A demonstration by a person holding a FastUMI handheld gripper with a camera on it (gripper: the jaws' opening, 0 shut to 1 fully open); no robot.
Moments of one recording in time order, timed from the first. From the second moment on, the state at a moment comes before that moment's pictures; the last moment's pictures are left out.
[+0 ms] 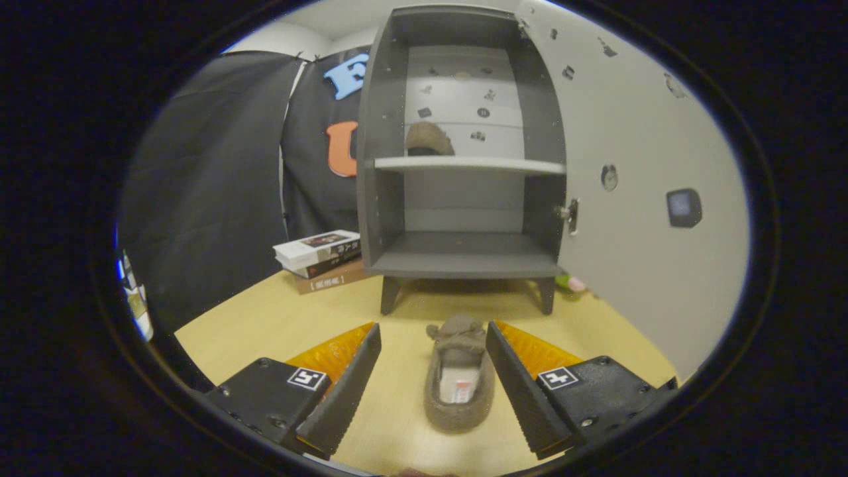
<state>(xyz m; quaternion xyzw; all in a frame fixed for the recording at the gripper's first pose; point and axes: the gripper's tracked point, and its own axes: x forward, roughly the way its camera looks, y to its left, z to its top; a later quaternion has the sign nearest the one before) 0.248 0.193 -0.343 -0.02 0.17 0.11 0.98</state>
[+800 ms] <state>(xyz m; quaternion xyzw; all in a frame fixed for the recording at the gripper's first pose) 0.315 0.182 -0.430 0.03 0.34 0.07 0.94</state>
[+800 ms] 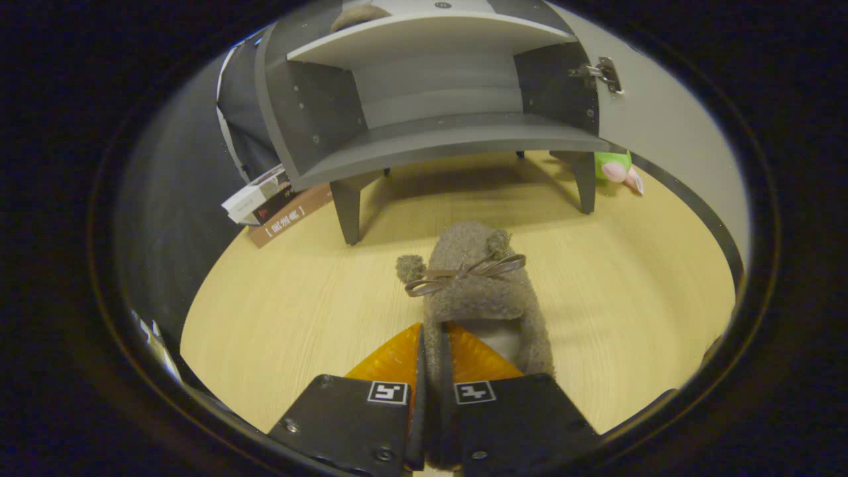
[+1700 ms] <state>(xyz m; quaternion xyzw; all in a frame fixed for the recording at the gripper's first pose) 0.242 0.175 -0.218 -0.01 0.17 0.14 0.98</state>
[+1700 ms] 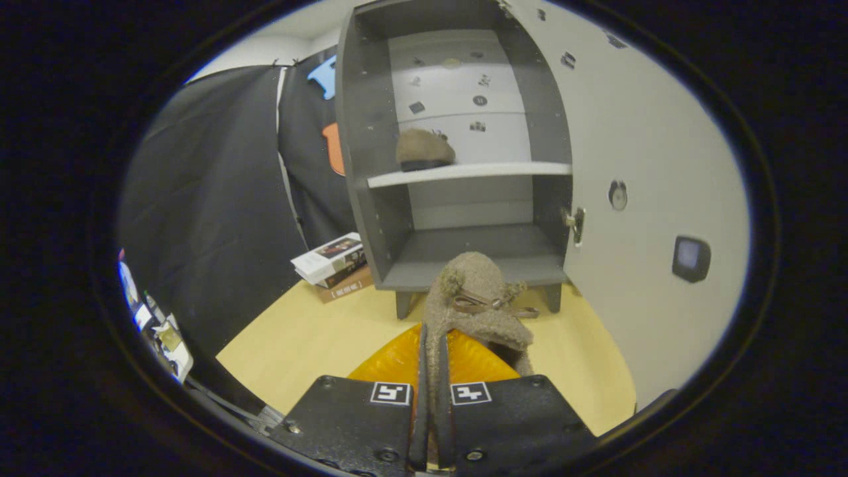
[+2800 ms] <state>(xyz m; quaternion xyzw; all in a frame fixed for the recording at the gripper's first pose) 0.416 0.176 0.029 -0.13 0.08 0.06 0.99</state>
